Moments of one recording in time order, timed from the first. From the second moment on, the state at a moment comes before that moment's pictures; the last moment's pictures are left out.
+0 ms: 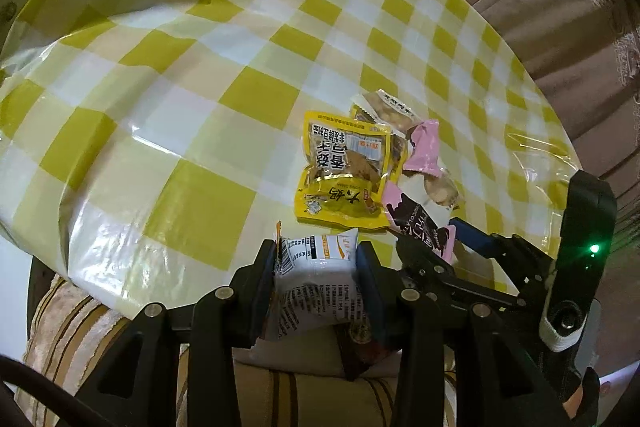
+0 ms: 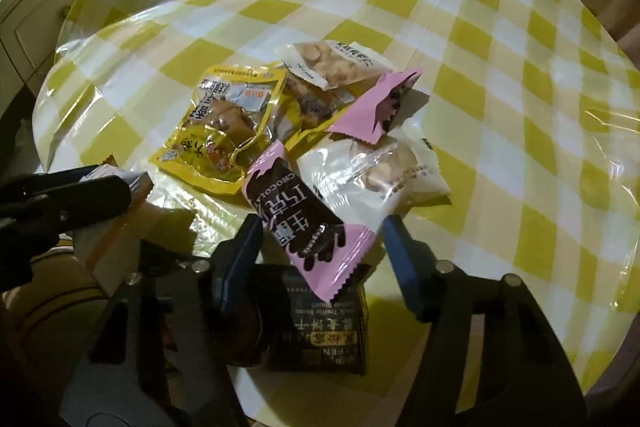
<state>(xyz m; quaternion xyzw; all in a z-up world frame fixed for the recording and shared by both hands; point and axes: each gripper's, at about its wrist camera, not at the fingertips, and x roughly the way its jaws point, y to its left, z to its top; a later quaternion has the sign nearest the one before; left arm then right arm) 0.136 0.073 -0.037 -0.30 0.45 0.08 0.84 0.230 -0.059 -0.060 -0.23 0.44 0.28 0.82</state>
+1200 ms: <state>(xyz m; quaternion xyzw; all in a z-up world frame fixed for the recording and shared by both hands) 0.143 0.002 0.001 -0.22 0.44 0.03 0.87 0.201 -0.193 -0.006 -0.04 0.44 0.23 0.86</state>
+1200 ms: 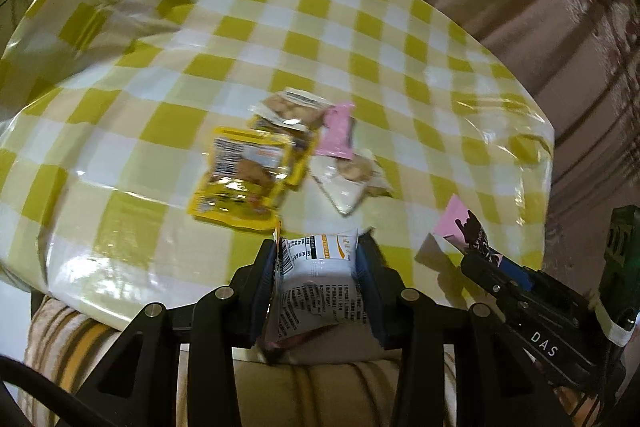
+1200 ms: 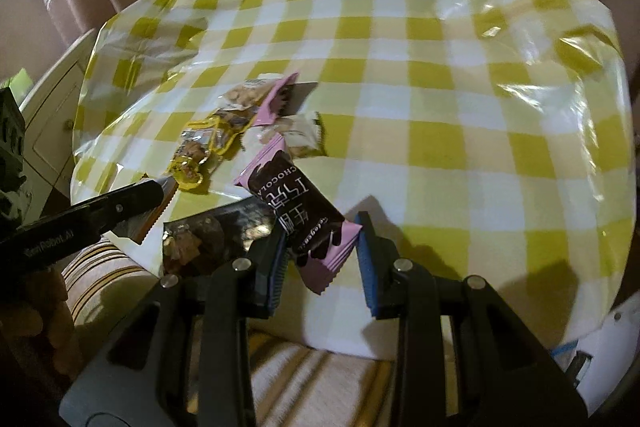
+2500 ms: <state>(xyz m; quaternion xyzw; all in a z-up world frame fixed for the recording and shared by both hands) 0.157 -0.296 0.010 -0.06 0.51 -0.30 0.81 0.138 -0.484 -0.032 0.10 0.49 -0.01 0.87</state>
